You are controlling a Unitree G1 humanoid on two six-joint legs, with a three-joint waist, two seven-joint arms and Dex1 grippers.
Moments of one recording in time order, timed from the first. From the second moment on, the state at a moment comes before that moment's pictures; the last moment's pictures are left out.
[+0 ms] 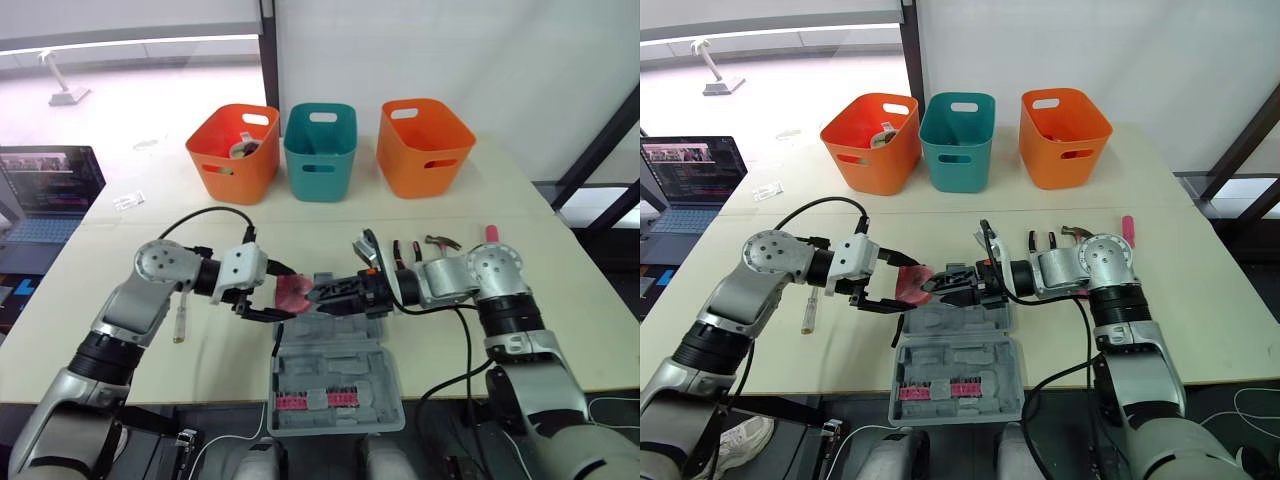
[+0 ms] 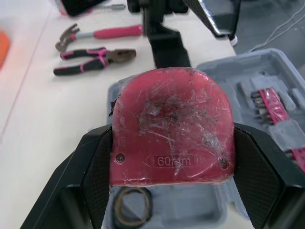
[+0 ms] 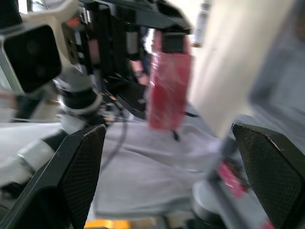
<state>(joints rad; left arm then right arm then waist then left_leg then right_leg) -0.59 0.67 -0.20 0.06 -0.23 0.07 -1.35 -0.83 -0.36 -0.05 0.44 1.56 1.61 0.12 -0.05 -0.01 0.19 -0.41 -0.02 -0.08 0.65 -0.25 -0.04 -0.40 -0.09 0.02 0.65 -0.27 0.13</state>
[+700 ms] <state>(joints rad) -0.54 0.69 -0.18 0.00 -0.25 0.14 -1.32 -0.79 -0.50 -0.01 0.44 1.94 1.50 -0.20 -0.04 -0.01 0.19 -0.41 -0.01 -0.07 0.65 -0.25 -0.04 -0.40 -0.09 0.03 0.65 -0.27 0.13</state>
